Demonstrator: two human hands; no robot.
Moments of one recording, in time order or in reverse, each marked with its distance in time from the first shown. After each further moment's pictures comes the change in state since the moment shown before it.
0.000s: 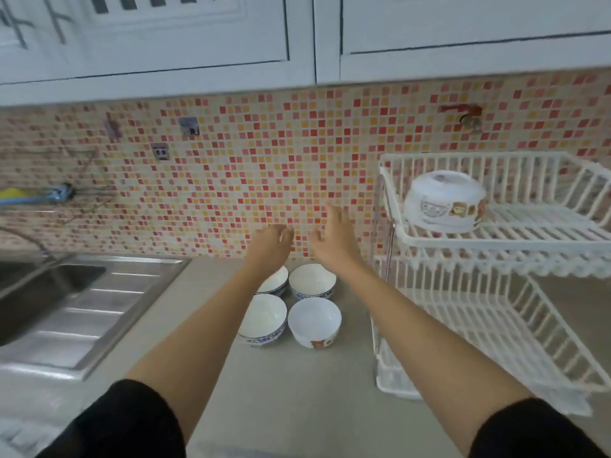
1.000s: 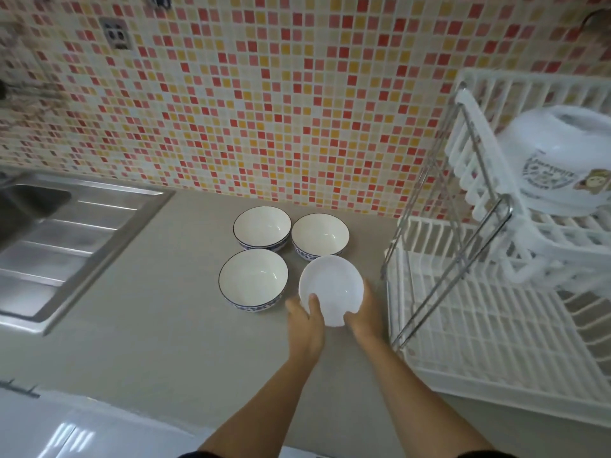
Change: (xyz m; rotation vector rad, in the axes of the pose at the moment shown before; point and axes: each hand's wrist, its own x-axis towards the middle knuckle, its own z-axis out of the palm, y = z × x) left_hand -0.067 -0.084 0.203 -0.703 0.000 -0.658; right_hand -0.052 0.201 0.133 0.092 -0.150 0.623
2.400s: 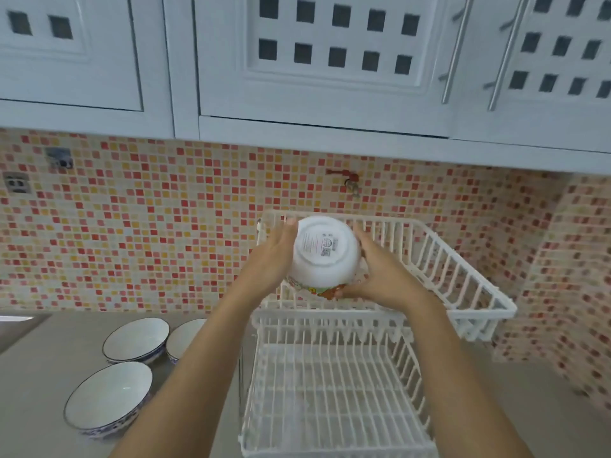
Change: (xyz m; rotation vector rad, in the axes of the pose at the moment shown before) left_hand -0.158 0.303 0.087 0.163 -0.444 0.707; right_hand -0.102 -0.114 -0.394 -0.281 0.106 -0.599
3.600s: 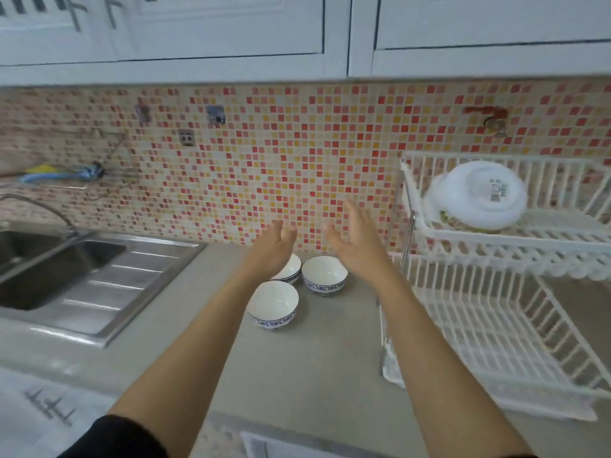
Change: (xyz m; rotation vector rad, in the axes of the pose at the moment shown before) left_hand -0.123 -0.120 -0.186 0.430 0.157 -0.337; right_hand -0.003 -0.161 0.234 0.153 0.043 -0.096
